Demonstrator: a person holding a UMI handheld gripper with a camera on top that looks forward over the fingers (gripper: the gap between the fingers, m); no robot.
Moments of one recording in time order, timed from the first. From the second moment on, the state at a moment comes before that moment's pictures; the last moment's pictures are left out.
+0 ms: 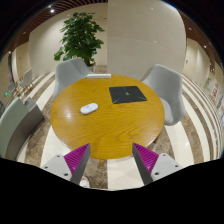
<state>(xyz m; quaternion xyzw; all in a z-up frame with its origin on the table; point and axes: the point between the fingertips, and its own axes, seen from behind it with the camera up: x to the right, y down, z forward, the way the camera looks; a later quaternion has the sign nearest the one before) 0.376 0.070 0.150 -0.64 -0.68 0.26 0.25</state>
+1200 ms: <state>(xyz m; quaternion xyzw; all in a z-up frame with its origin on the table) 0.177 -0.095 0.024 -0.63 -0.68 0.29 0.26</state>
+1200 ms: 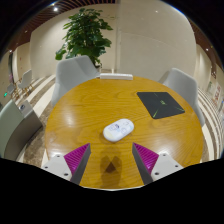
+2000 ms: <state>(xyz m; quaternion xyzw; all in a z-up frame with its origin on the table) 0.054 -0.112 -0.016 -0.61 -0.69 0.29 0.27</state>
